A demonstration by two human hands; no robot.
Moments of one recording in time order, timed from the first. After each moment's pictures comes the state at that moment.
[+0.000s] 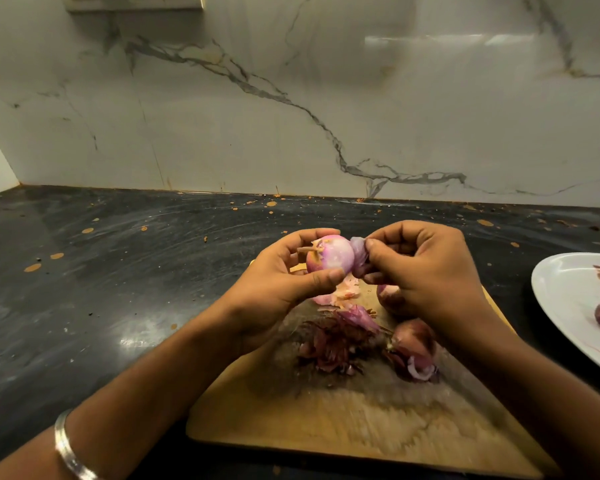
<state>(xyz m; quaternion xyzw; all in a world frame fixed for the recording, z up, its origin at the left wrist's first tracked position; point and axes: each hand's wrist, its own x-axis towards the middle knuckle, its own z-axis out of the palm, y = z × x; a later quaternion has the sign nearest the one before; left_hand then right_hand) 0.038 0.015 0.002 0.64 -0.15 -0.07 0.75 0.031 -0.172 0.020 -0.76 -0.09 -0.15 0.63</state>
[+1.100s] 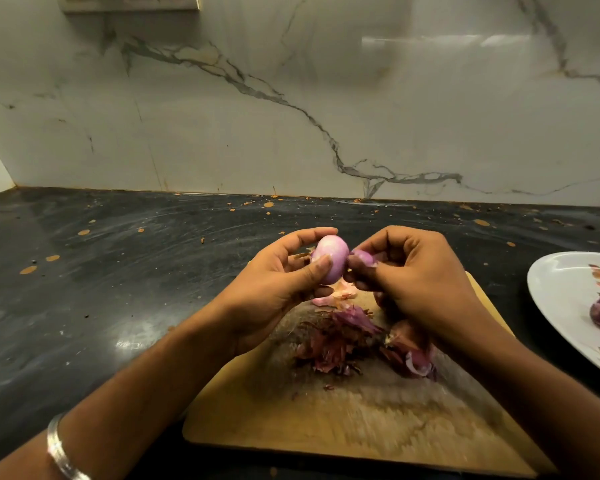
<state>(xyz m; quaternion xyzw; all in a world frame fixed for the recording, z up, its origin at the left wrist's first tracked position) 0.042 0.020 0.002 0.60 -0.15 -0.11 0.77 0.029 -0.171 0.019 -0.81 -0.11 -0.11 0.57</state>
